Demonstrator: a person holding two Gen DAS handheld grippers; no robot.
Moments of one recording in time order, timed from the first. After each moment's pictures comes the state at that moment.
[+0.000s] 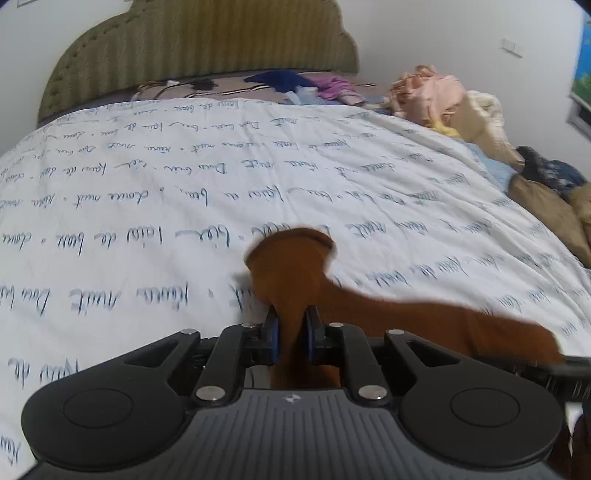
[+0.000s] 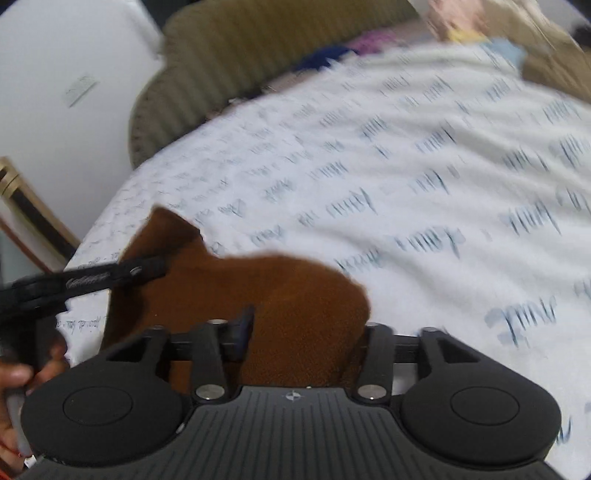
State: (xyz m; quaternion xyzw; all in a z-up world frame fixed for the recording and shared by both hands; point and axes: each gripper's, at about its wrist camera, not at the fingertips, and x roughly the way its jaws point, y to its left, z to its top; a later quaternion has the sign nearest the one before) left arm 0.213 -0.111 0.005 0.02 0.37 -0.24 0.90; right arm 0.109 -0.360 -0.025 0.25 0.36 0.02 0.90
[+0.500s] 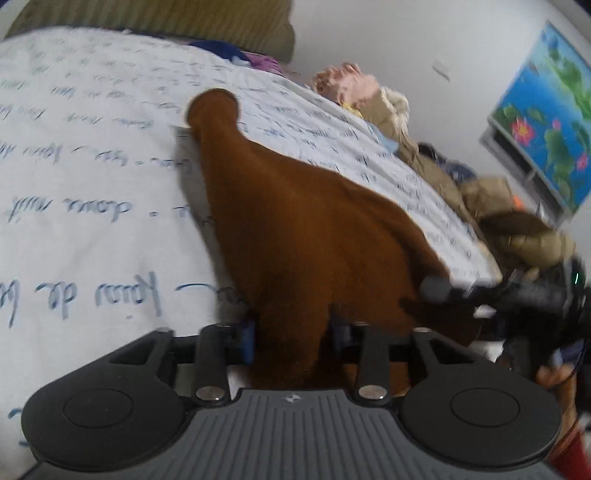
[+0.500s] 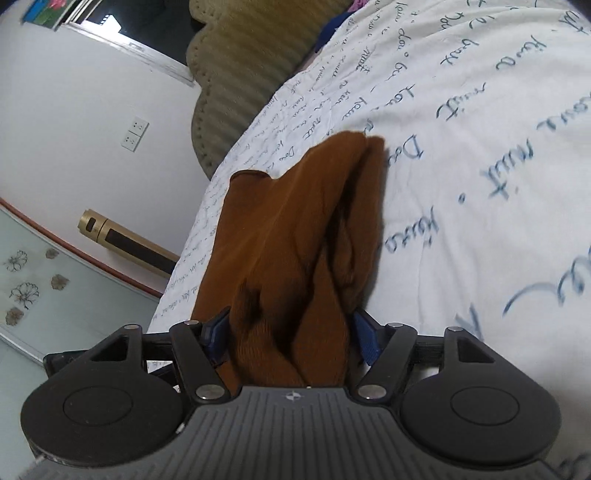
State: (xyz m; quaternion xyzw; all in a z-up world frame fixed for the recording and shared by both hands) left arm 0.079 -0.031 -0.036 -0.12 0.40 -0.36 0.83; right arm -0.019 -0.361 -0.054 0.42 0.33 0.13 0.84
